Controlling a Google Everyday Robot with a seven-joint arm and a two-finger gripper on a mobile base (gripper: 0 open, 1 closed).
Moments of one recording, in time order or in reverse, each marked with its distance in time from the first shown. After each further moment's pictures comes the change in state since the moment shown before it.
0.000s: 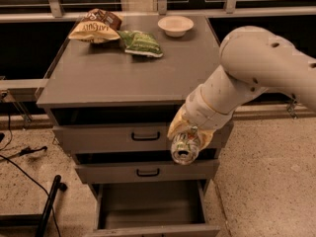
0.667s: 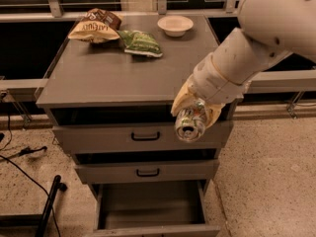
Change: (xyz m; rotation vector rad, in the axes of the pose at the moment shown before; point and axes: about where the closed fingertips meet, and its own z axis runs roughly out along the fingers) arm -0.013 0.026 -0.063 -0.035 -0.033 0.000
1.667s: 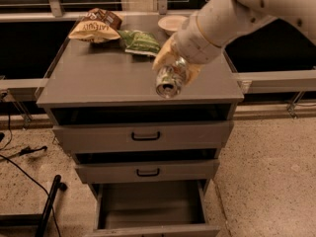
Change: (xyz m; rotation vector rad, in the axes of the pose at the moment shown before) arm -0.072 0.082 -0.026 -0.160 -0.155 -0.133
